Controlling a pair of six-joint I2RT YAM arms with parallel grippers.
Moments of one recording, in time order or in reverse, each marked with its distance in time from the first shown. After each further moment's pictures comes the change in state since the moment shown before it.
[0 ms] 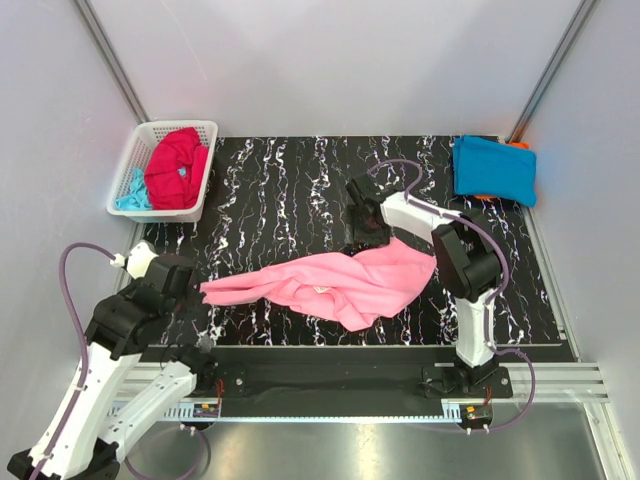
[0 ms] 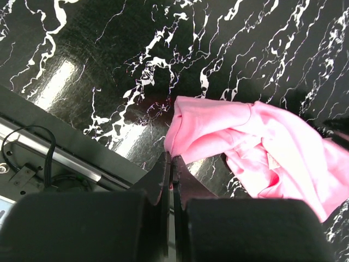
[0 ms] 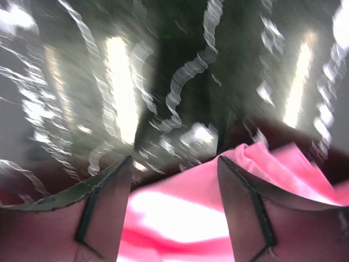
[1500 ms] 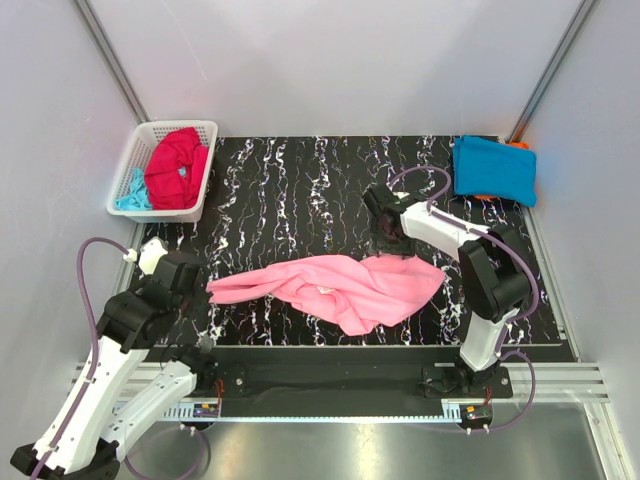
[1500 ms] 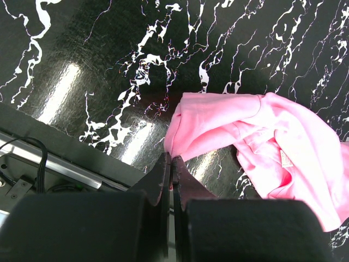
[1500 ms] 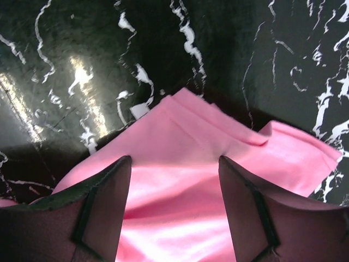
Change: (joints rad) left arm 0.000 0.016 -0.067 0.082 0.034 0.077; right arm 0.002 -0.236 -0.230 -0.111 0.220 0.071
